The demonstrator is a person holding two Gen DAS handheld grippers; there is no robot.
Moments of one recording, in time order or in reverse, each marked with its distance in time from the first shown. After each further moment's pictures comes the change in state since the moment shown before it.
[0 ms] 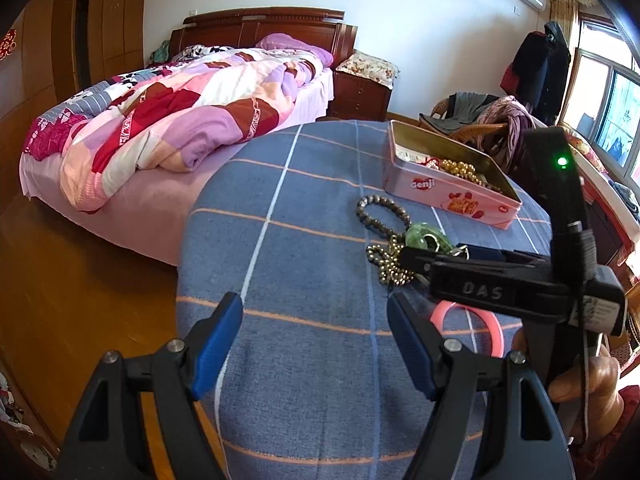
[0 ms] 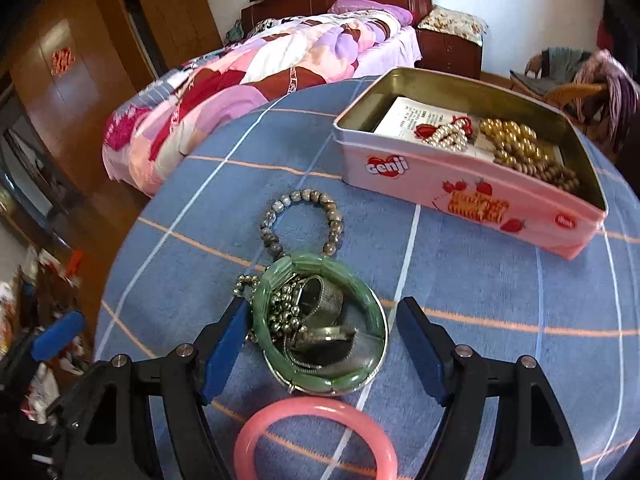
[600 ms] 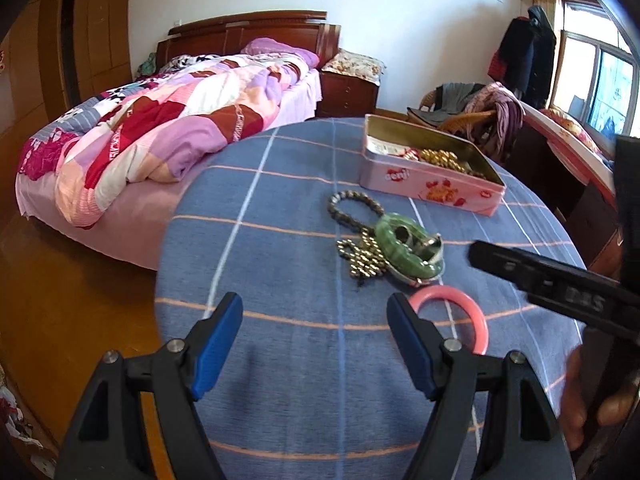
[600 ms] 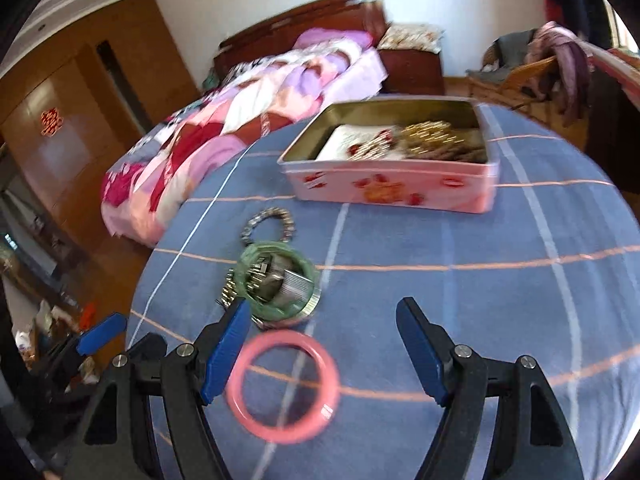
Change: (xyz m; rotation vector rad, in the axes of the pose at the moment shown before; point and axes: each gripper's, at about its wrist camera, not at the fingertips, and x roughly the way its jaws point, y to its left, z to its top) left arm -0.006 -0.022 -0.003 0.056 -0.011 0.004; right arm -0.069 -0.039 -0.033 0.171 -0.113 0.036
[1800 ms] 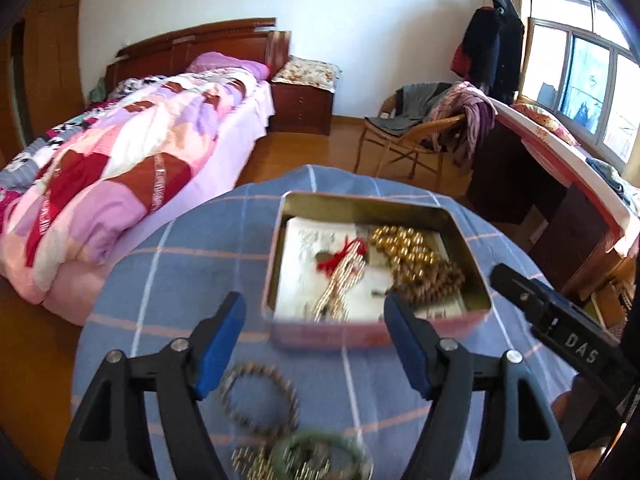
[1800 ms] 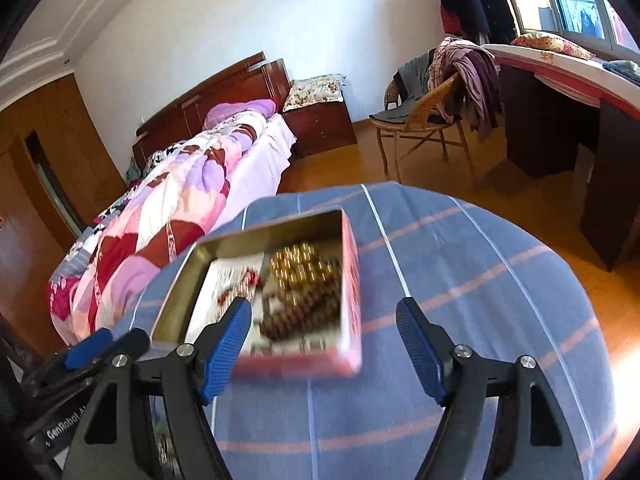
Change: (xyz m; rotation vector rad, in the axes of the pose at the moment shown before) left arm 0.066 -0.075 0.117 0.100 -0.012 -0.103; right arm -0.016 -0.100 0.079 0.243 -0.260 -0.239
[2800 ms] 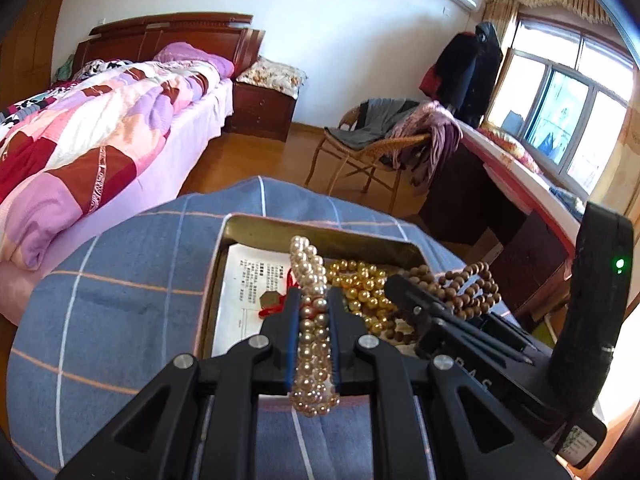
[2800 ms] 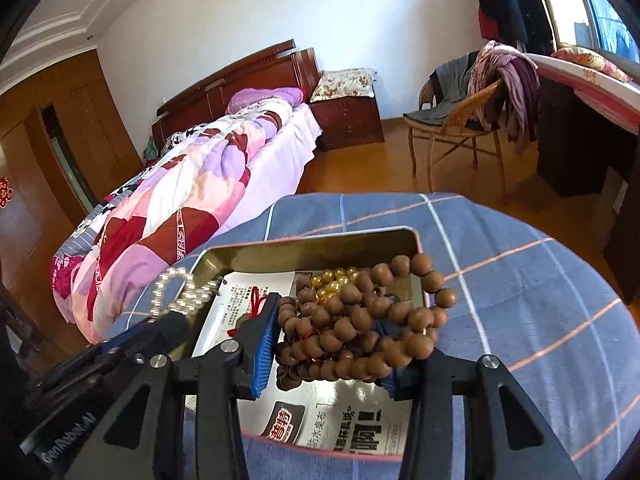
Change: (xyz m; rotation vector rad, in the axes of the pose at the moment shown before) left arm 0.060 -0.004 0.029 -0.052 -0.010 -0.233; right arm 0.079 0.035 0.026 -0.088 0.025 0.064
